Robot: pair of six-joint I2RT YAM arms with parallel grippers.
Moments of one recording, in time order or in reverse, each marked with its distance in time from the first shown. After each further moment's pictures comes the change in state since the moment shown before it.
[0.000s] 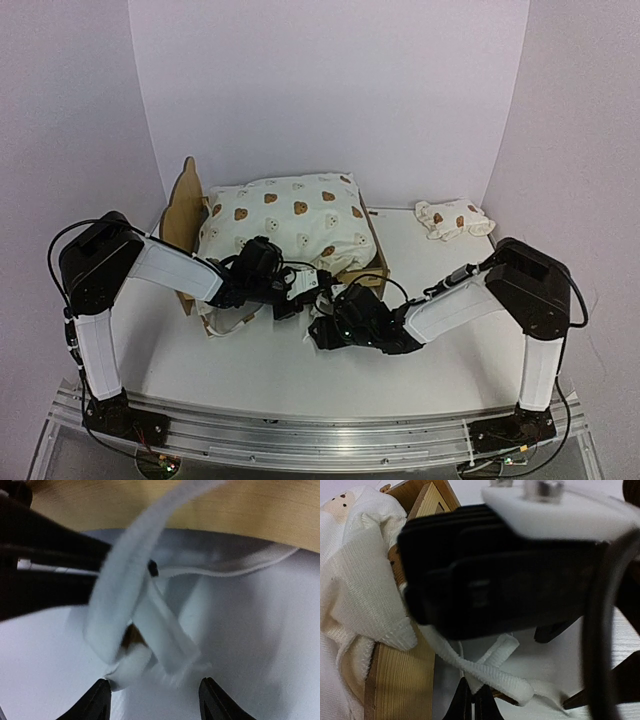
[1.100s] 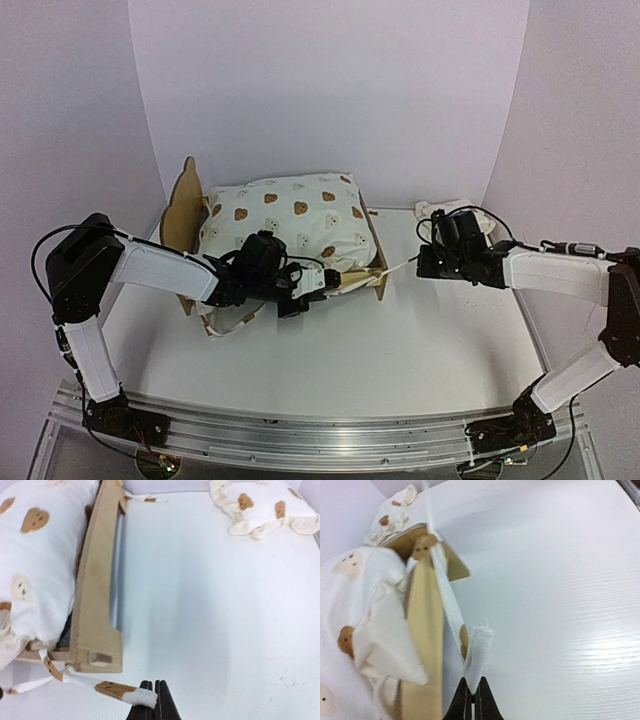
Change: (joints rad) left arm -0.064 -0.088 0.014 -0.057 -0.011 0.053; right arm -0.476 -0.520 -0.060 -0.457 0.079 -0.170
